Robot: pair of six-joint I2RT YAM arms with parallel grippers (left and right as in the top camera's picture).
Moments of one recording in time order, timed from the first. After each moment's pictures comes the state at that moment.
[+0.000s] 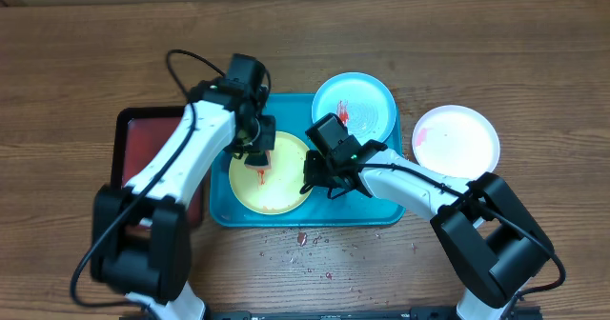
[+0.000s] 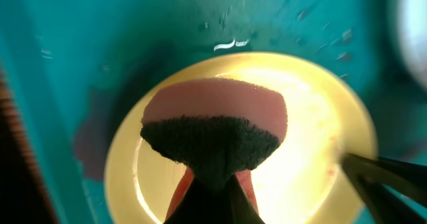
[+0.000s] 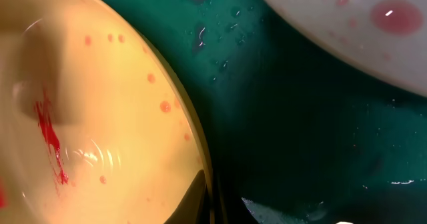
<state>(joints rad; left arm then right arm) -0.29 1.83 1.34 -0.91 0.06 -0.23 0.69 1.88 1.07 -0.35 -0.12 0.78</state>
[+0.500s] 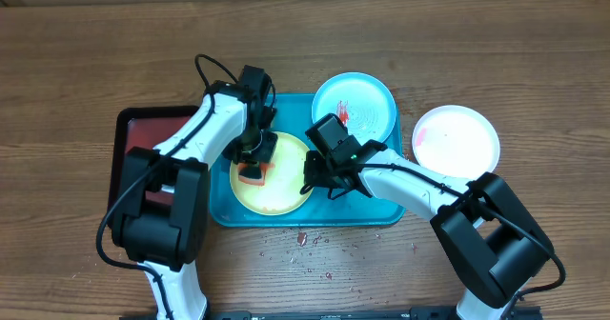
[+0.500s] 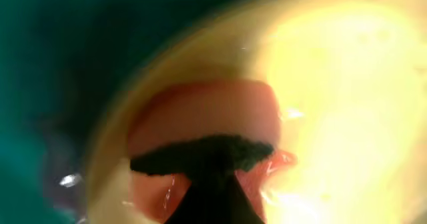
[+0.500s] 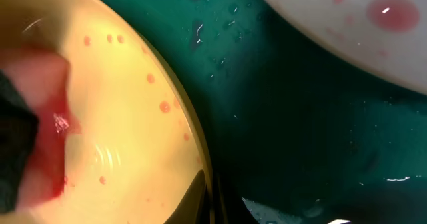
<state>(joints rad) -0.28 2.00 1.36 -0.99 0.10 0.08 0.69 1.88 1.07 -0.36 -0.12 0.78</state>
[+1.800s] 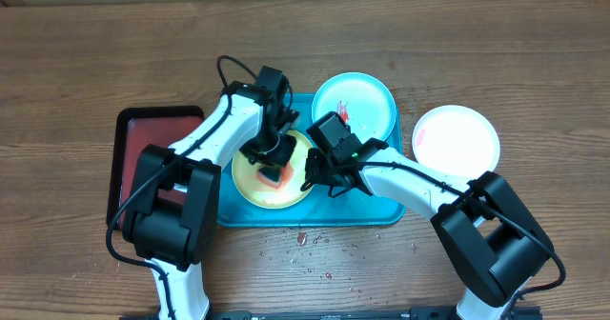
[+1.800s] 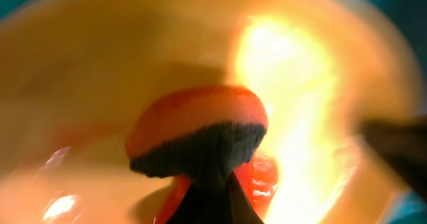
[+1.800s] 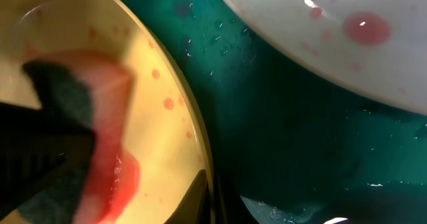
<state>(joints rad) -0.36 2.02 1.39 -0.91 0.19 0.08 0.68 1.88 1.08 -0.36 -0.11 0.80</state>
